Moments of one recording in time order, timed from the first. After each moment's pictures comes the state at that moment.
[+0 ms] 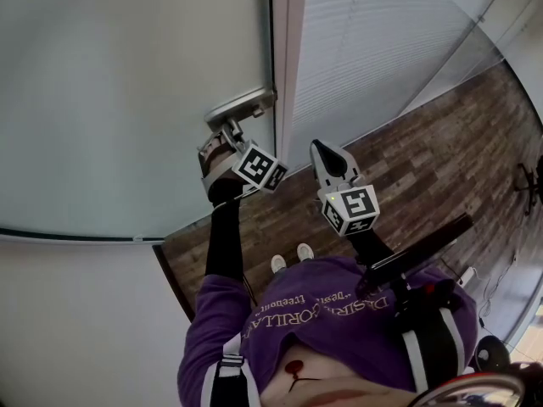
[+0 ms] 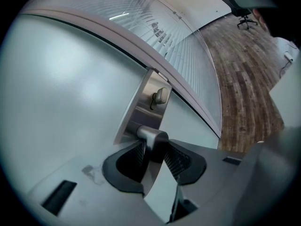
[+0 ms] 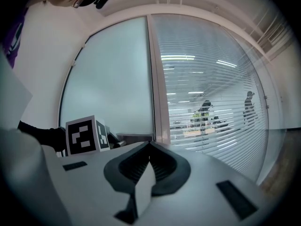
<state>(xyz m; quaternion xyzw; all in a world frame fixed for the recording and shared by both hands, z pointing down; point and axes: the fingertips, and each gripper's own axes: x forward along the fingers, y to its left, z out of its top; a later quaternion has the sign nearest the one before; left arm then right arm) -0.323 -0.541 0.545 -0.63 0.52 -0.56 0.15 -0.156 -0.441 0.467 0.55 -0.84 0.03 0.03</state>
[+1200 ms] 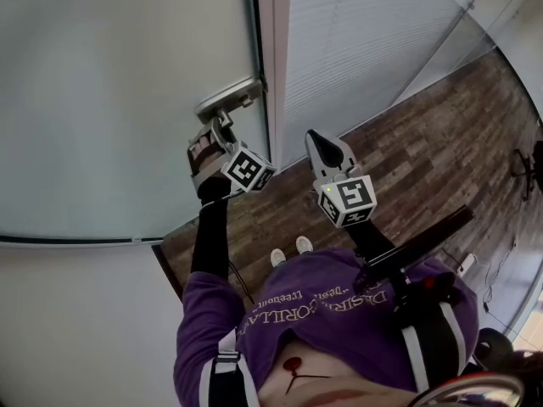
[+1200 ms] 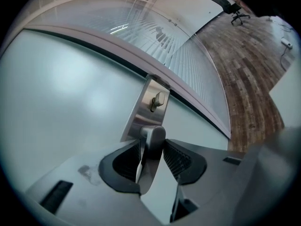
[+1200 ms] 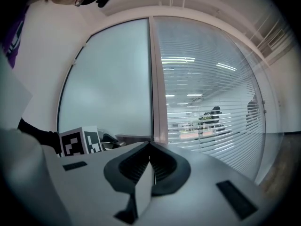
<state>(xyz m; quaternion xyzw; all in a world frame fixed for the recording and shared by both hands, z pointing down) -0.326 -0.542 0.536 -0.62 0.53 -0.52 0.23 -0.152 -0.437 0.457 0.56 -0.83 0.02 0.04</state>
